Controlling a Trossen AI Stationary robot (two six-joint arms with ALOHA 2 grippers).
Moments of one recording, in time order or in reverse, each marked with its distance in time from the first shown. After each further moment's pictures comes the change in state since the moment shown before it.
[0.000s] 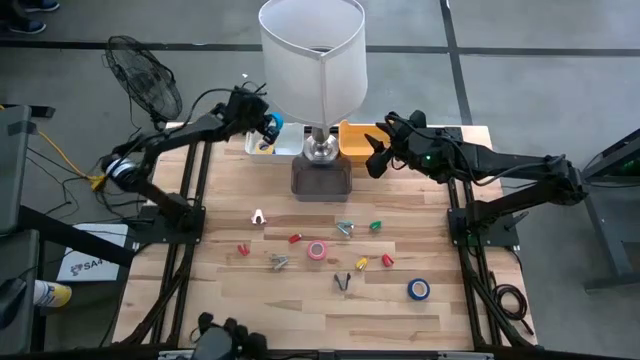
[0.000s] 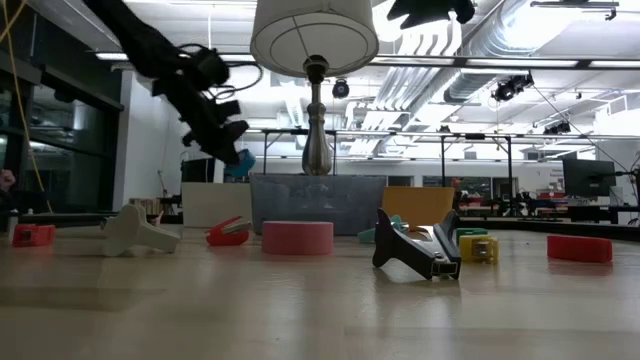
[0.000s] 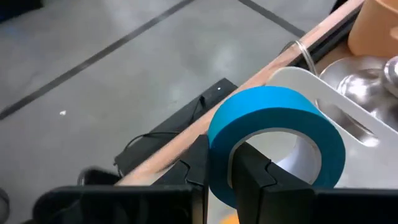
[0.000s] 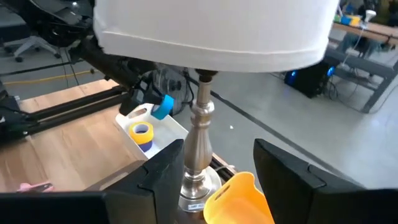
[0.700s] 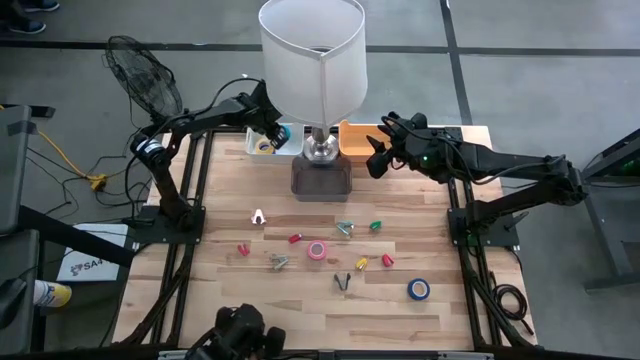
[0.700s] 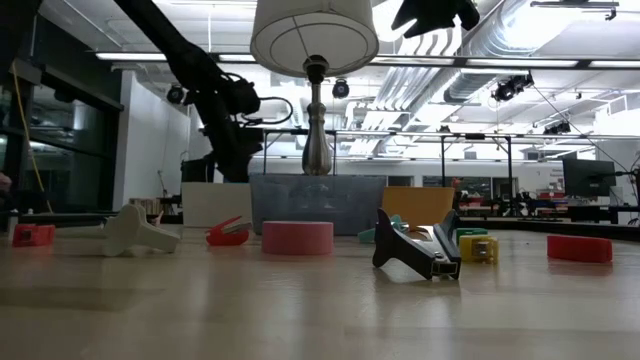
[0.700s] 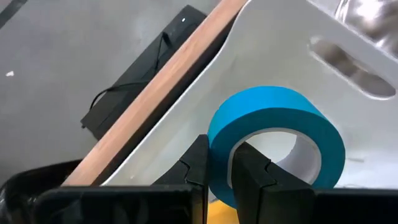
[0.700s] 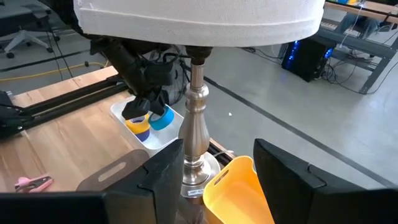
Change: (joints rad) left arm -0.010 0.268 0.287 -0.363 0.099 0.074; right arm -0.008 0.000 0.000 -0.066 0.002 0.073
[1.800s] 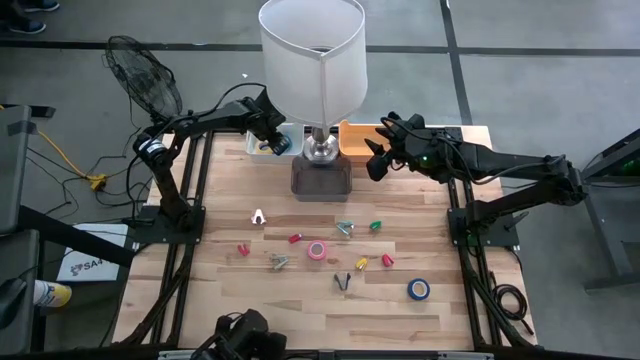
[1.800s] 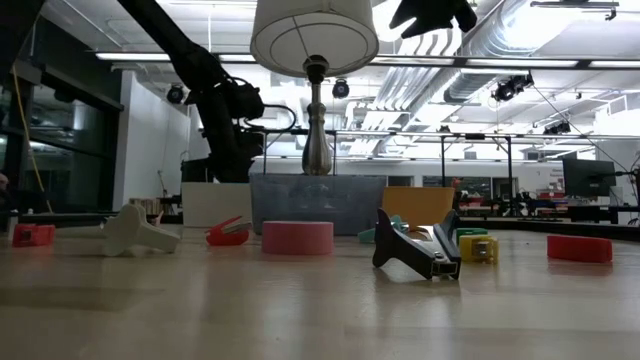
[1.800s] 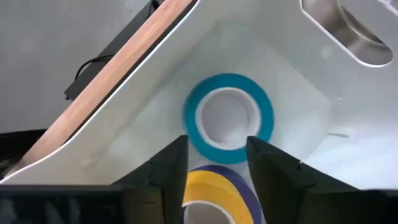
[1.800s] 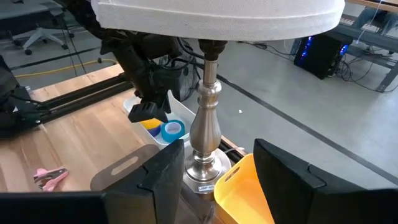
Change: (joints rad) left arm -0.037 0.013 0.000 -0.085 -0.018 -0.077; right arm 0.000 0.000 0.000 -0.004 -0.052 0.007
